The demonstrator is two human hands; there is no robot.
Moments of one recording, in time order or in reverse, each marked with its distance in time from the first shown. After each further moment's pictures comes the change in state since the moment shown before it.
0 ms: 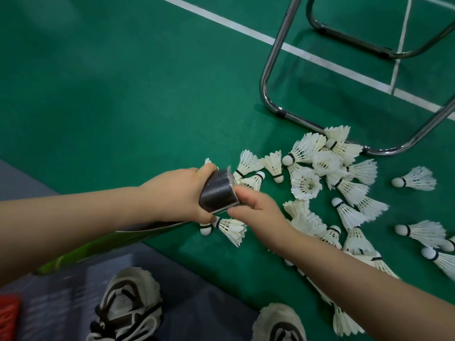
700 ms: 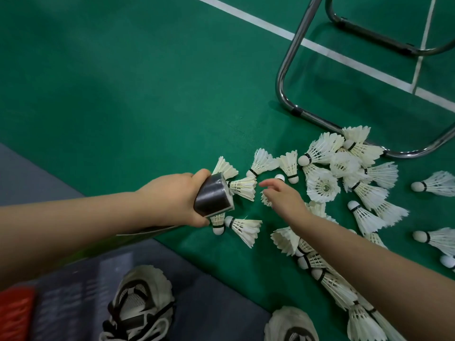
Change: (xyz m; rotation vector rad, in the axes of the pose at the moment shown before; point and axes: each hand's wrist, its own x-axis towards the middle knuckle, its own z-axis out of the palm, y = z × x) left_hand -0.011 -0.037 0.016 0.047 -0.038 -0.064; right_hand 0.049 0.048 -0.029 -0.288 0.271 0.411
